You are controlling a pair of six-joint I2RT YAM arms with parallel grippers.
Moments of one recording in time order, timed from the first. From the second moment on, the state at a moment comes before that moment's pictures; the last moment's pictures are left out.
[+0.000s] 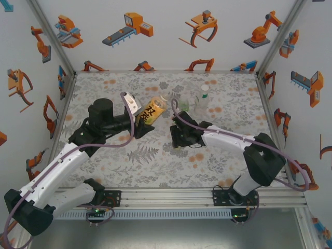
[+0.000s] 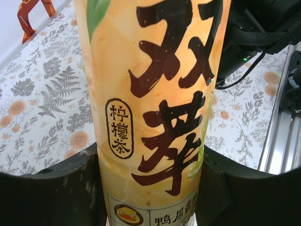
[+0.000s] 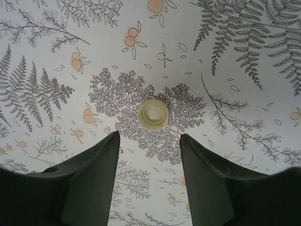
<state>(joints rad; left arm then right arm) -0.63 0.99 0.95 -0.26 0.50 0.21 0.80 1.57 0.96 -0.42 0.04 0.50</state>
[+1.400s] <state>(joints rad) -0.63 0.99 0.95 -0.26 0.54 0.21 0.80 1.75 1.05 -0.44 0.01 0.50</state>
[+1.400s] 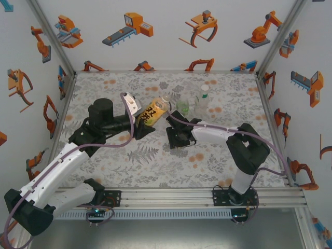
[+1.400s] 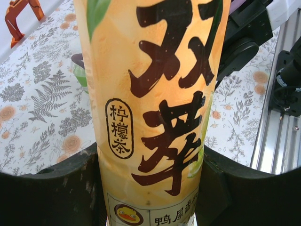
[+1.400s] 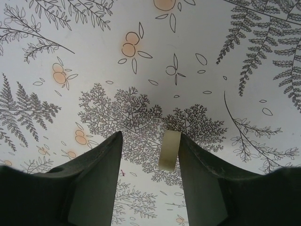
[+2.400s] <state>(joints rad) -0.63 1.00 0.95 -0.25 0.54 0.20 0.62 1.68 0.76 0.03 -0.36 0.68</state>
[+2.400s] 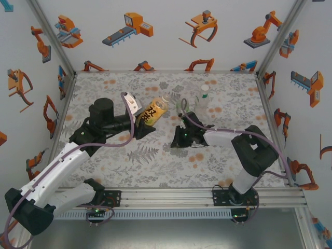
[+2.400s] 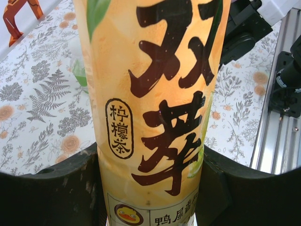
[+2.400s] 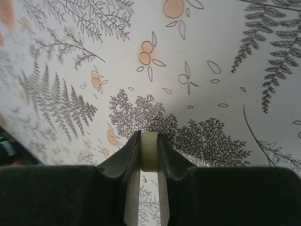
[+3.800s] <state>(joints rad) -0.63 1.03 0.95 -0.23 0.55 0.19 0.82 1.83 1.16 -0.58 0.07 0.49</state>
